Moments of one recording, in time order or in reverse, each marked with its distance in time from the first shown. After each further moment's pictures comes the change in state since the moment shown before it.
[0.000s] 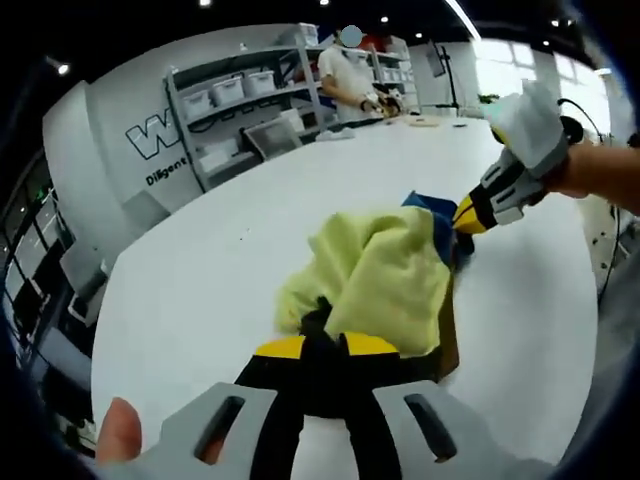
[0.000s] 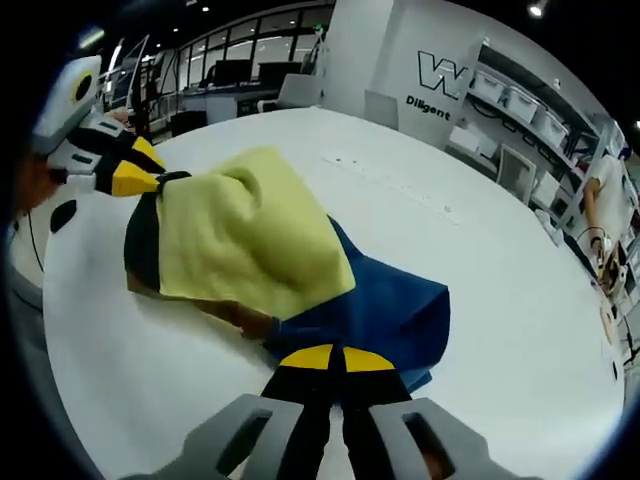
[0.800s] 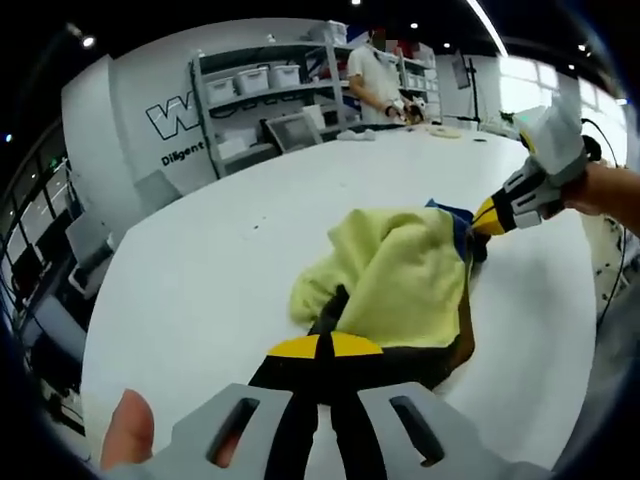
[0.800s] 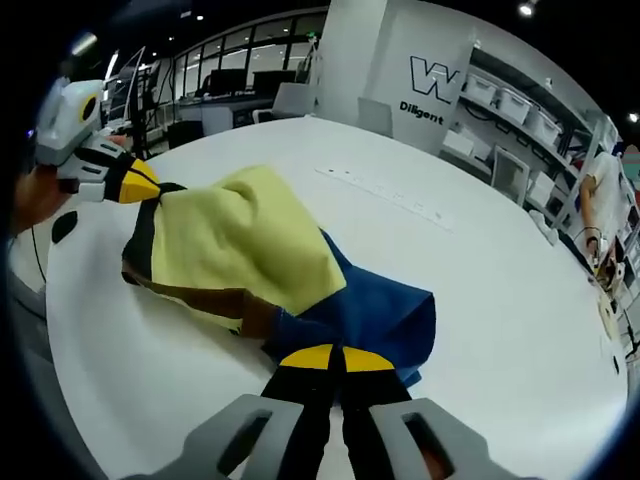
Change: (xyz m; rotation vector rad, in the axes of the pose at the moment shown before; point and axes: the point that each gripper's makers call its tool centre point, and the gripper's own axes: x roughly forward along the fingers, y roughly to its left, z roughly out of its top) left arm -0.013 0.018 -0.001 -0.111 -0.025 0.034; right arm -0.013 -0.006 0.007 0.027 -0.035 -0.010
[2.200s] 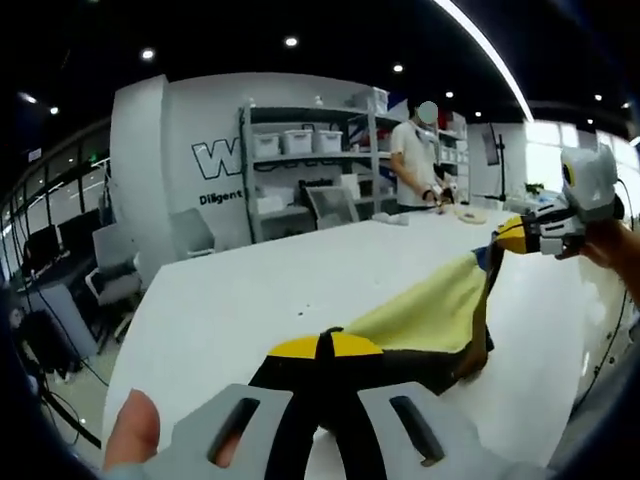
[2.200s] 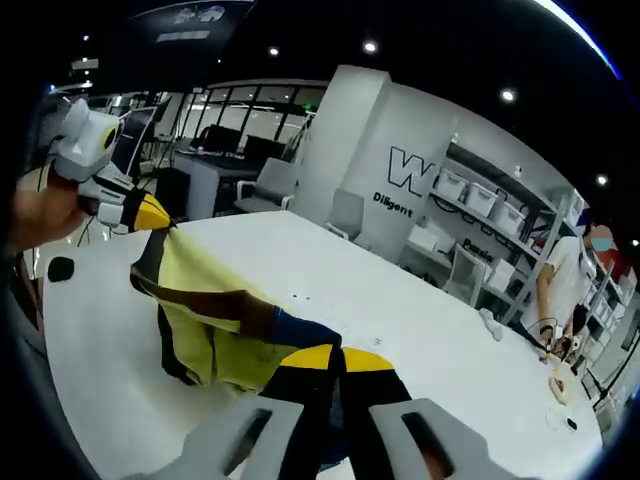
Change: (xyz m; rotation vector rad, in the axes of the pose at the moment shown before) left arm -0.073 0.054 0.109 -0.144 -0.301 0.097; right arm -0.110 -0.023 0.150 -0.124 -0.372 -0.174
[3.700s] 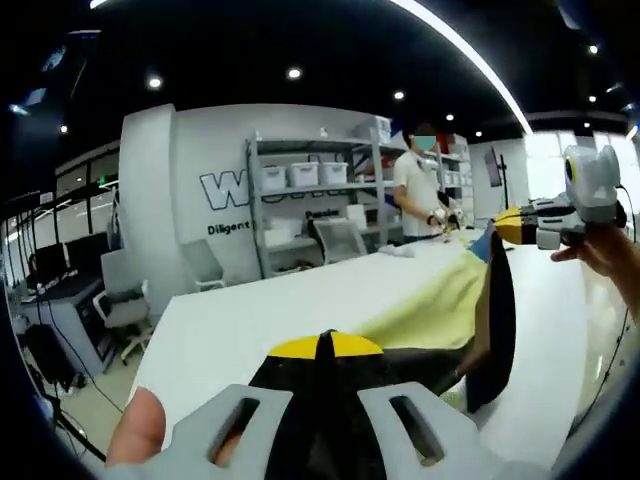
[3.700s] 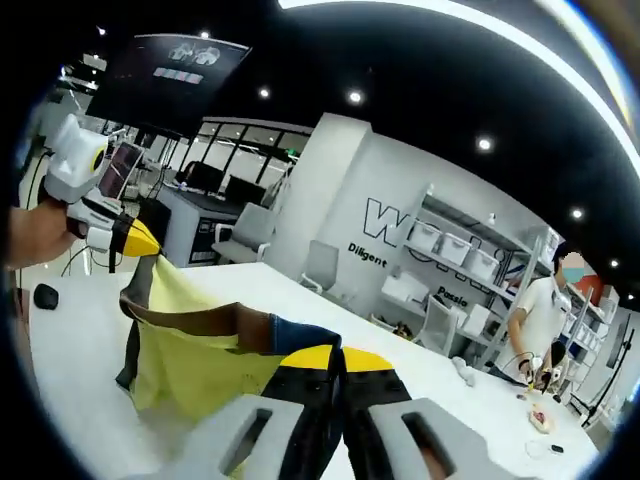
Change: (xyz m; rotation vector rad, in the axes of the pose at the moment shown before) left arm -0.007 0.007 0.040 0.015 -0.092 0.028; right arm -0.001 -0.019 0.060 -0.014 -0.161 -0.087
